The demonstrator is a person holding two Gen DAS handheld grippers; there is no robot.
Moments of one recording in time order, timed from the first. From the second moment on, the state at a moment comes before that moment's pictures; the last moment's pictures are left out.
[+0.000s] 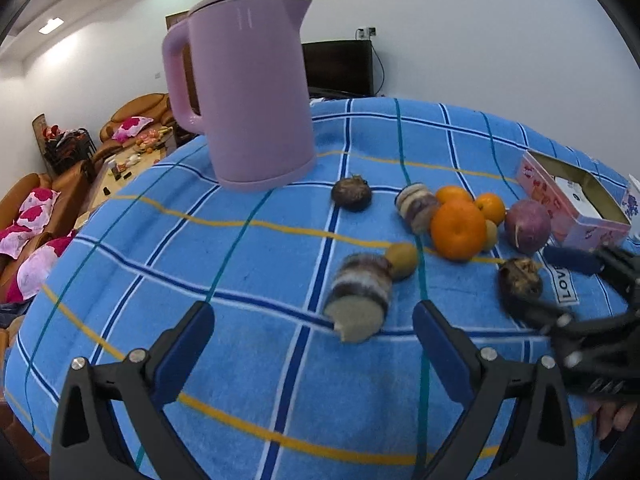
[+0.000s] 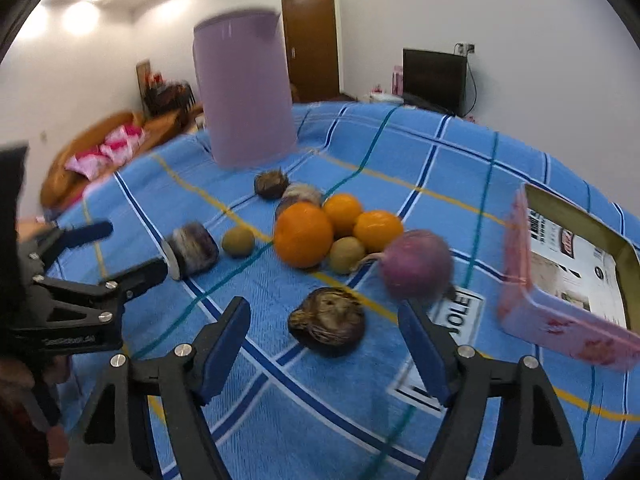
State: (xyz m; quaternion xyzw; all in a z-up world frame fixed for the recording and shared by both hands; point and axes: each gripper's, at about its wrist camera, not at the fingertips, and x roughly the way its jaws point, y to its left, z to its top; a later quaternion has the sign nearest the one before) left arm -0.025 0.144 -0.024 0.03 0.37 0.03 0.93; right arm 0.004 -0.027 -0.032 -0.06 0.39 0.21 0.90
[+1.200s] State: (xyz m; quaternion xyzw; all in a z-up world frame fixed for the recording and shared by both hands) left arm 0.006 0.034 0.033 0.01 0.28 -0.13 0.95; right arm 0.011 -0.142 0.023 -0.03 0.28 0.06 0.96
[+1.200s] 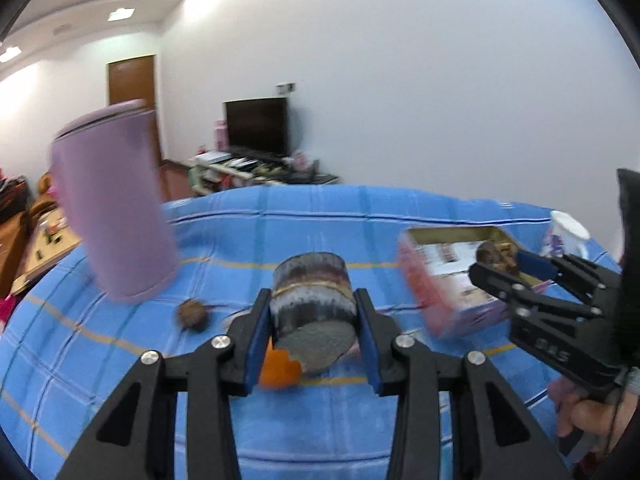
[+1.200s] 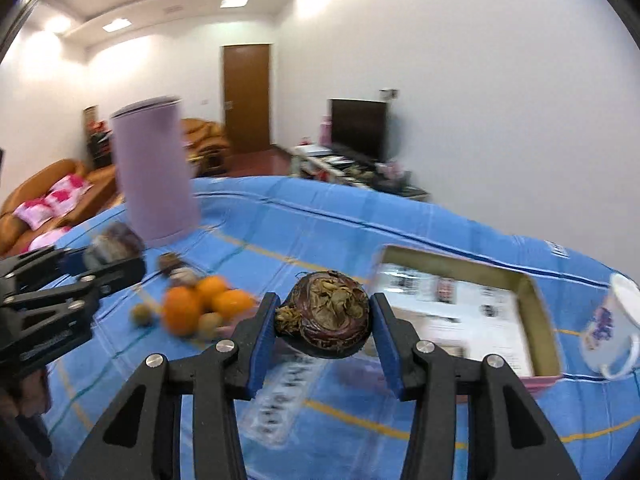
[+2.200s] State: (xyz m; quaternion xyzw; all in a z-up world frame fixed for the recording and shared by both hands) left arm 0.078 -0.122 -0.012 0.04 0.34 -0.21 0.91; right arm 0.070 -0.253 -0.031 -0.03 0.37 -0.06 0.93
